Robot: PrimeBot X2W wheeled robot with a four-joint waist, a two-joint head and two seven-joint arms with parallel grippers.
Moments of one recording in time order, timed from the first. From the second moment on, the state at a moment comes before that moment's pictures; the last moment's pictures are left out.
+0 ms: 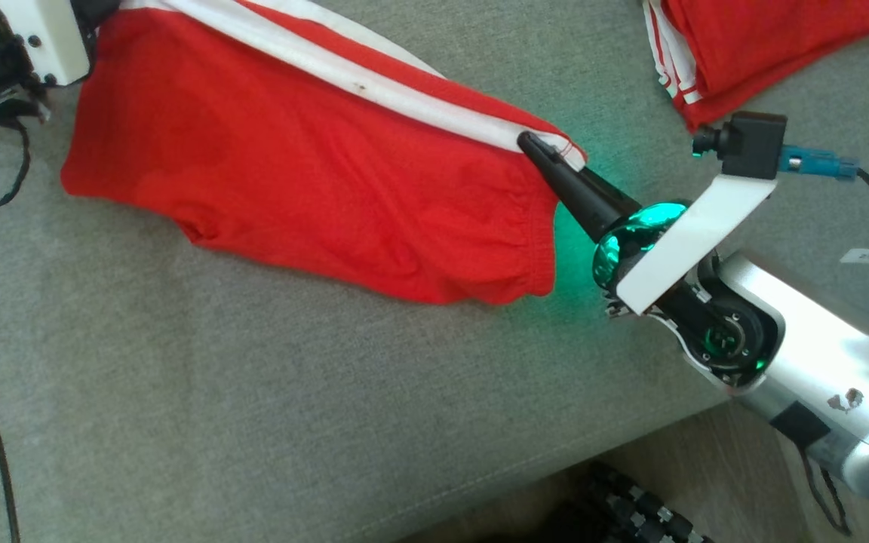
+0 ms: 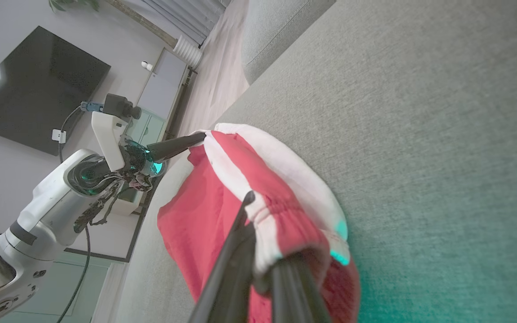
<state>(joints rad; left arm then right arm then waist) -1.26 0.58 -0.96 0.73 -1.24 -0.12 0.50 -0.79 -0.51 1.06 0.15 1.53 0.13 -0.10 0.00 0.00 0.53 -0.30</state>
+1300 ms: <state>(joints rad) -1.25 0.73 -1.19 0.57 -1.39 -0.12 0.81 -0.65 -0.64 1.05 0.16 1.59 0.13 -0.12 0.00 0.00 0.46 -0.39</state>
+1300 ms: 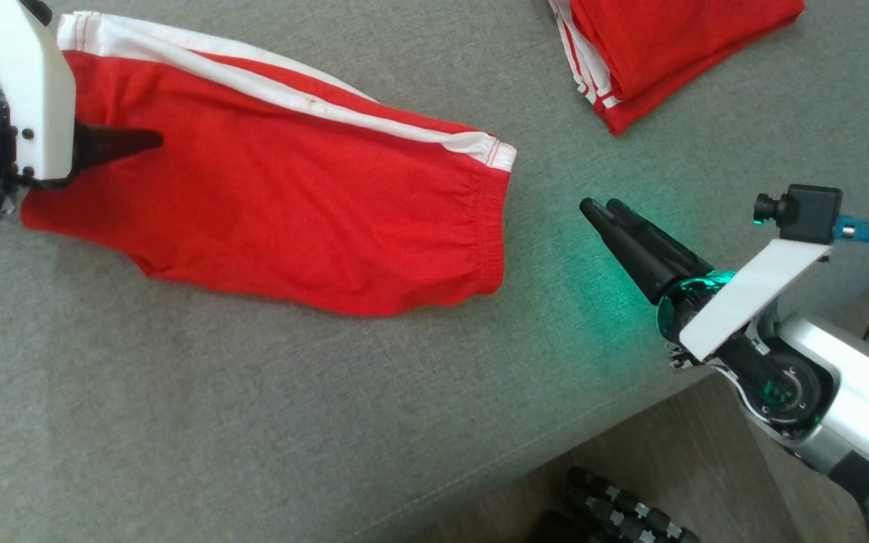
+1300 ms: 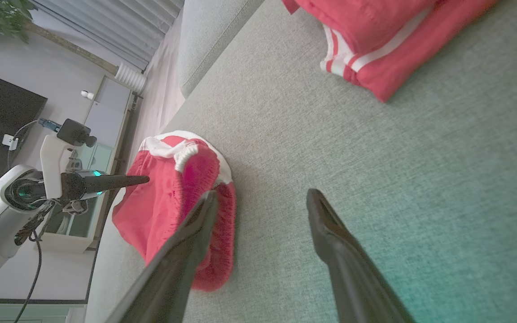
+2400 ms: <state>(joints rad) -0.98 0.71 -1.24 0.57 -1.55 -0.10 0.84 -0.56 -0.71 1.08 0.19 1.64 0.13 -0.09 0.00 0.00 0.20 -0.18</state>
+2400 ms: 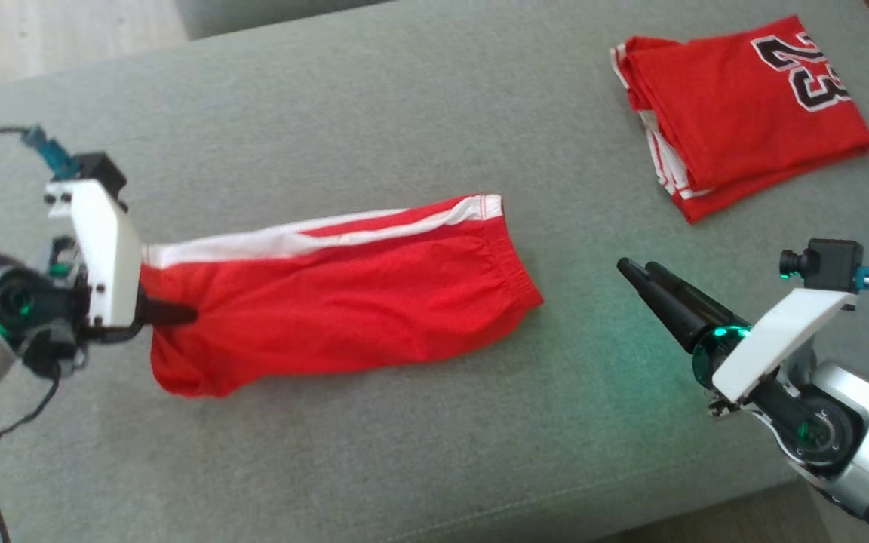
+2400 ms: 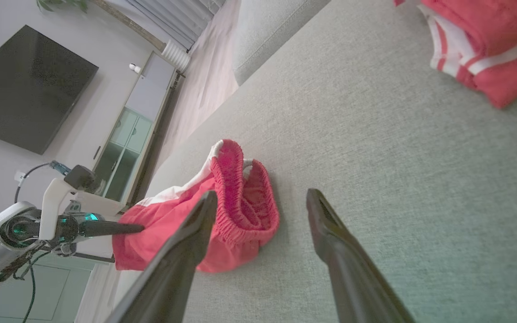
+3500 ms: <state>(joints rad) -0.77 0.78 -1.10 0.32 -1.24 0.15 -0.13 -0.41 -0.59 0.60 0.30 1.15 0.13 -0.25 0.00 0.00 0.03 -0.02</state>
